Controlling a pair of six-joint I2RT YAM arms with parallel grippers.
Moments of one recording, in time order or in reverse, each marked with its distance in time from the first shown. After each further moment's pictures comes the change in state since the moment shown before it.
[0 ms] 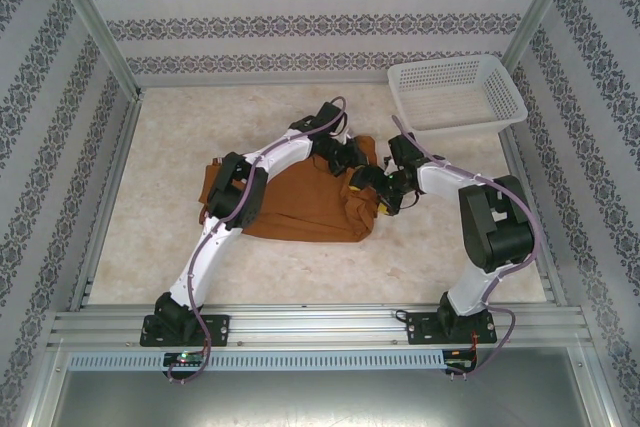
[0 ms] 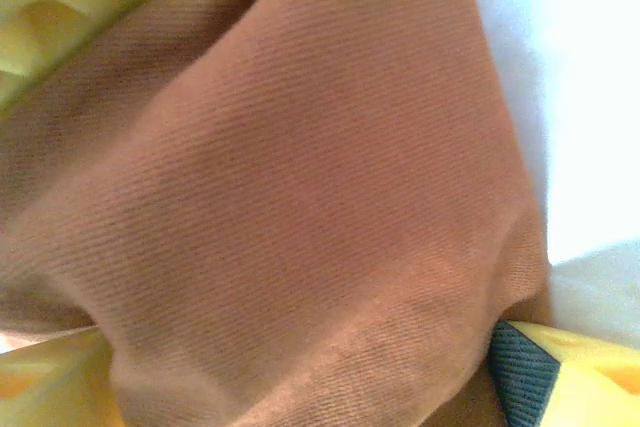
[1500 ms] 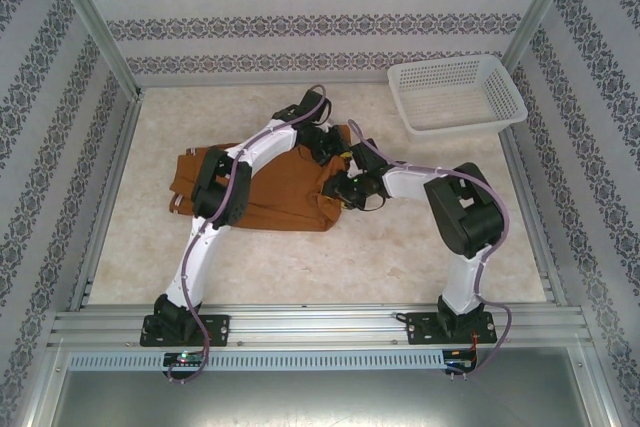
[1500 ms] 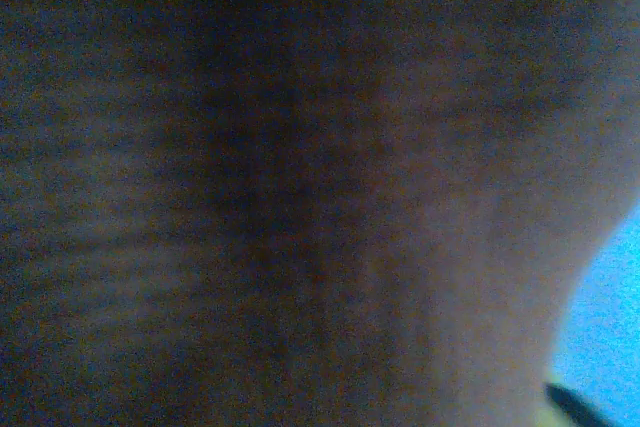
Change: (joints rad) left arm 0.067 -0.126 -0.080 -0.056 -0.126 -0.087; right arm 0.226 0.184 0.092 0.220 0.009 0.038
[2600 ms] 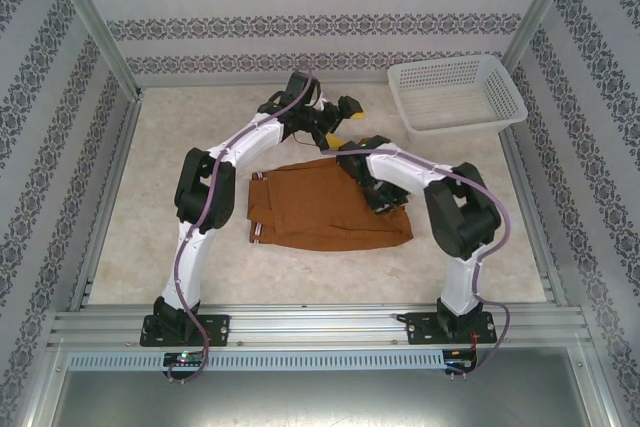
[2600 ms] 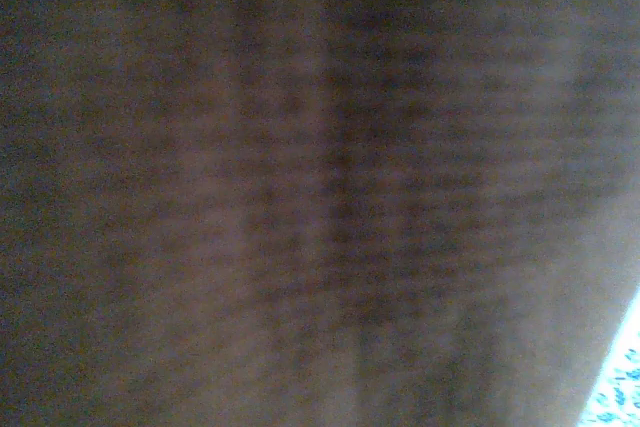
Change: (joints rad) left arm 0.022 -0.145 -0.093 0.264 0.096 -0.132; right arm 0.102 0.021 0.312 -1.076 1.015 -0.481
